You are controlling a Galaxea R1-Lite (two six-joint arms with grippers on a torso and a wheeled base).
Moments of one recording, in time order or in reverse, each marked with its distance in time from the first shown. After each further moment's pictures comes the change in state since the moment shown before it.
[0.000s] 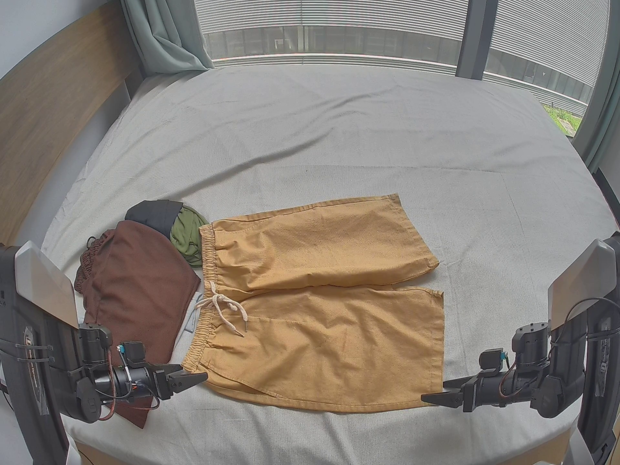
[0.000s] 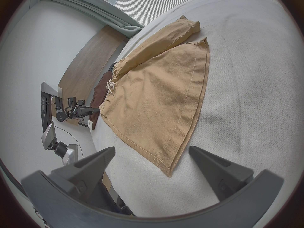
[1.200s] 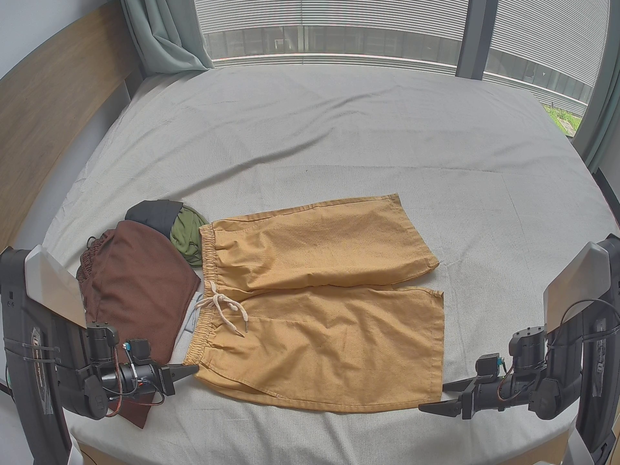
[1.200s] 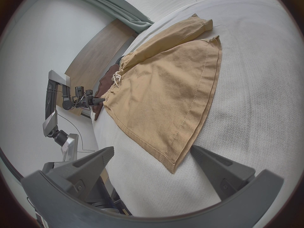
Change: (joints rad) left arm -0.010 0.054 -0.070 -0.001 0.010 -0.004; right arm 0.004 0.033 0.002 0.000 0.039 -0.110
